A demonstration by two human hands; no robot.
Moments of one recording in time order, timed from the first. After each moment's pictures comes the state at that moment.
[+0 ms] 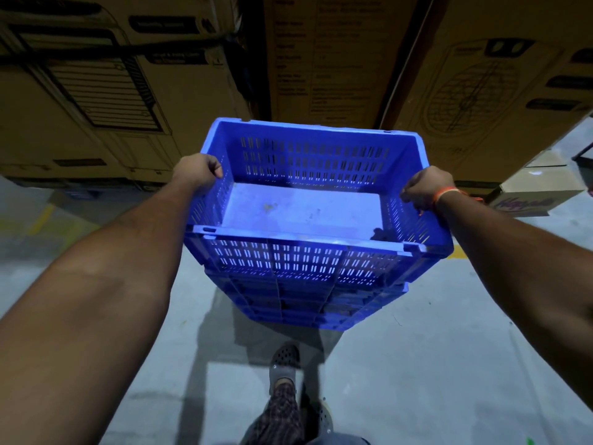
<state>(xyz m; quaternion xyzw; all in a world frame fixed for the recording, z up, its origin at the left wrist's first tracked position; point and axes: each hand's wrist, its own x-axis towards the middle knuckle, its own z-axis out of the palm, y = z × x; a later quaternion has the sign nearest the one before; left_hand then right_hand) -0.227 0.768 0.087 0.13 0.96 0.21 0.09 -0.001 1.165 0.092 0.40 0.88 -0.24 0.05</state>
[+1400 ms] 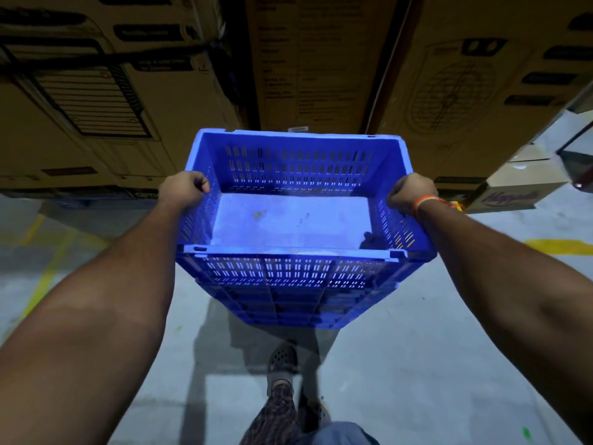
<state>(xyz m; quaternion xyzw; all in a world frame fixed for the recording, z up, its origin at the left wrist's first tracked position) -0.208 0.755 0.065 0.14 0.97 0.20 0.07 0.021 1.160 0.074 0.39 0.90 -0.20 0.02</state>
